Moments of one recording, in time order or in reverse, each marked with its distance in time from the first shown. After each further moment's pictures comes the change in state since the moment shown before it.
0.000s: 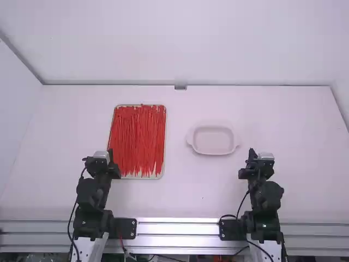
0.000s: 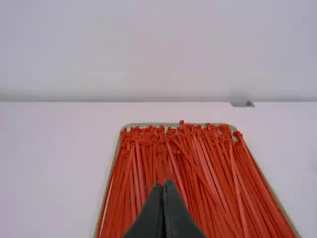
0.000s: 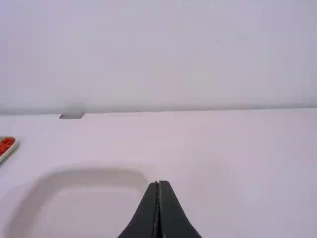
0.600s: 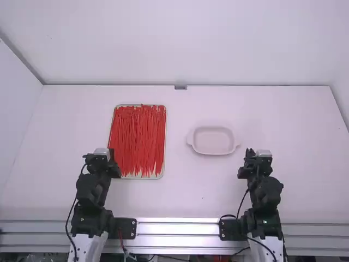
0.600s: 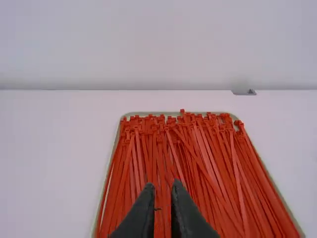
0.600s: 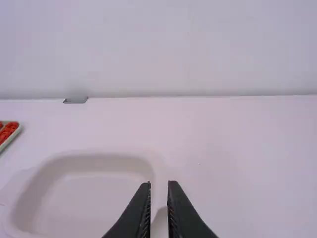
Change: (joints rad) left arm 0.000 0.132 0.070 -0.008 -0.002 -0.001; right arm 0.000 0.144 0.039 0.033 -0.034 0.001
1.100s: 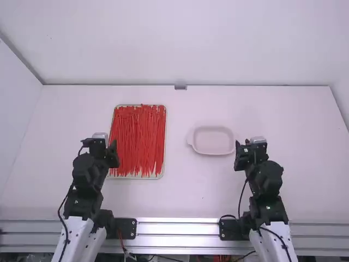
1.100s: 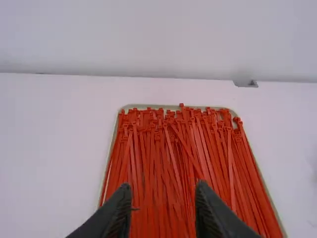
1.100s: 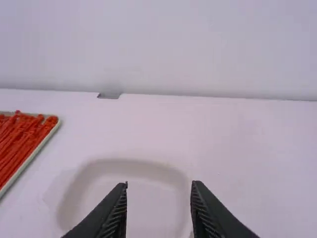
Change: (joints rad) left arm 0.000 0.386 0.264 -0.041 0.010 -0.039; right arm 0.081 0.356 0.195 0.068 -0.077 -0.003
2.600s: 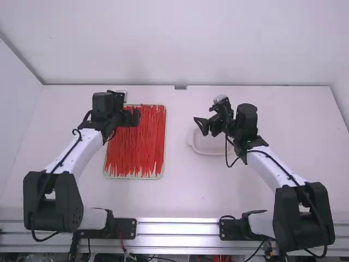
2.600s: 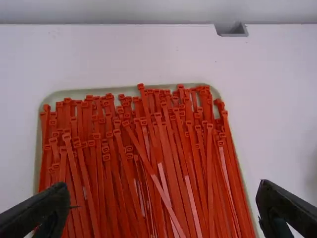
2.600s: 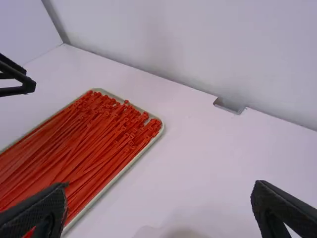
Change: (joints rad) left arm 0.000 0.953 0.634 -0.089 0.192 0.024; right arm 0.105 0.916 0.494 0.265 -0.443 -0.070
